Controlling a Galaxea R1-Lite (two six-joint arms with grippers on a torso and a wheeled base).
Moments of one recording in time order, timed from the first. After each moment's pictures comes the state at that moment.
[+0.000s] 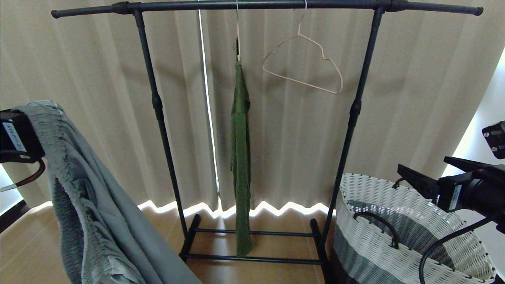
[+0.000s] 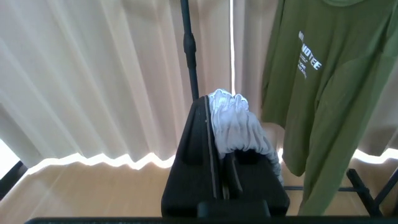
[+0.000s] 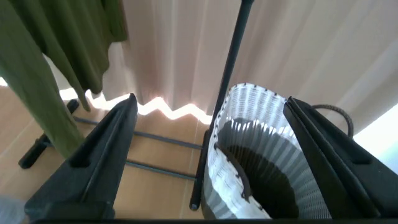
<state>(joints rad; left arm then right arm) -0.23 1.08 -0.77 -0.31 0.28 0.14 0.24 1.24 -0.46 -0.57 -0.14 -0.02</state>
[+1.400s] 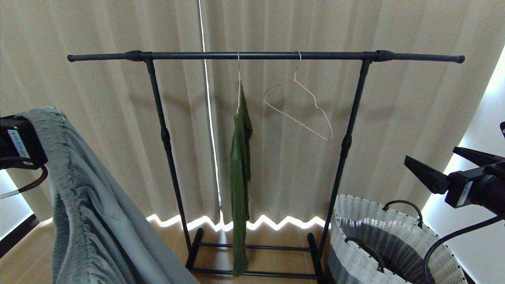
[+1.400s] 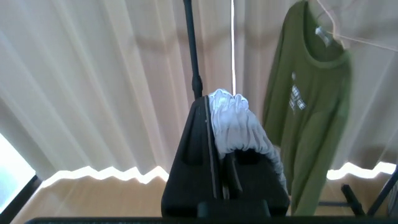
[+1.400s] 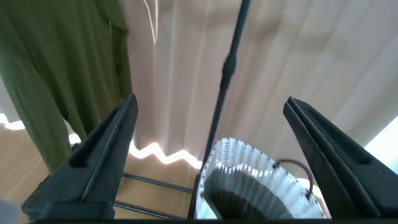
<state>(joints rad) -0.23 1.08 -0.75 -0.31 0.28 0.15 0.24 1.21 -0.43 -0.67 -0.14 -0.06</state>
